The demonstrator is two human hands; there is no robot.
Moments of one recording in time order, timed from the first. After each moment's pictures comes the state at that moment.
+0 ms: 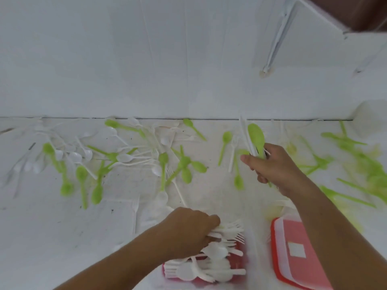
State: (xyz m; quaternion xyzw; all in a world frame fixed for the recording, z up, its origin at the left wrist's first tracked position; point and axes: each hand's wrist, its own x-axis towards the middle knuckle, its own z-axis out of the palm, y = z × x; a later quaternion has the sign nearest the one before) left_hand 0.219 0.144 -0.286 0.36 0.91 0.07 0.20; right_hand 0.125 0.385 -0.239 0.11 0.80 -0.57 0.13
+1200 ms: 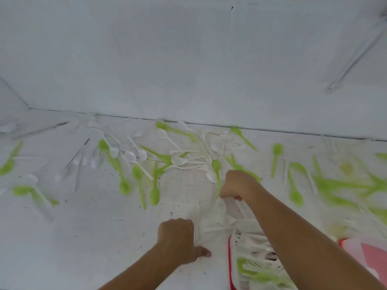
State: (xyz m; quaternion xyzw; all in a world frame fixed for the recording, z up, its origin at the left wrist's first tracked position) left_hand 0.235 -0.028 -0.338 0.02 0.95 -0.01 0.32; right_hand 0.086 0.138 -0.315 -0.03 0.95 -0.04 0.31
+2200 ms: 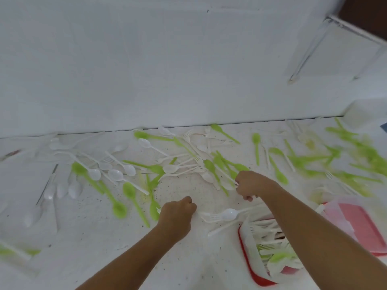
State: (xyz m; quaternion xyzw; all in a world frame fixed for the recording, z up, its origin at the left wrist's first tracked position) left_hand 0.164 -0.098 -0.392 0.27 0.96 0.06 0.10; right_hand 0.099 0.165 -0.325 0.10 0.92 -0.07 0.36
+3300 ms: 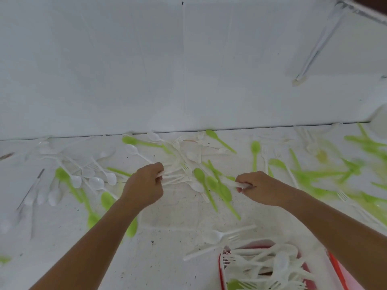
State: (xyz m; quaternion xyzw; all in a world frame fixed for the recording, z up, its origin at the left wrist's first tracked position) left_hand 0.059 -0.093 -0.349 0.08 0.97 0.24 0.01; right_hand 0.078 0.272 -0.320 -0.08 0.92 -0.28 0.24
